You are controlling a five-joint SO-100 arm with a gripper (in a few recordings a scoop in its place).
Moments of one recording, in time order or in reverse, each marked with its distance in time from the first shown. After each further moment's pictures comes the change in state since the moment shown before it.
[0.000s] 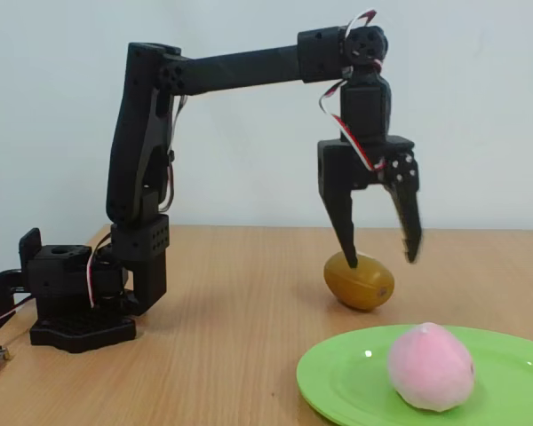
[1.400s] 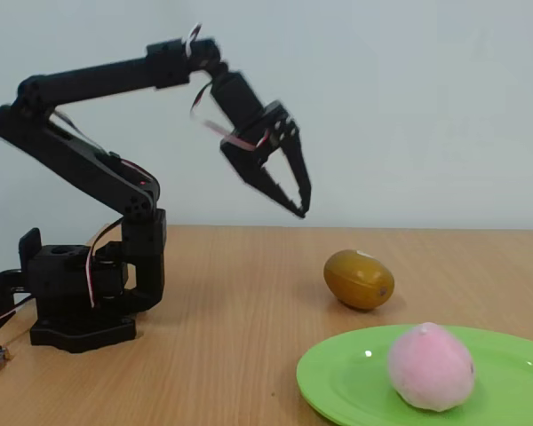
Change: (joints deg) arm -19.7 67.6 68.0 -32.2 21.2
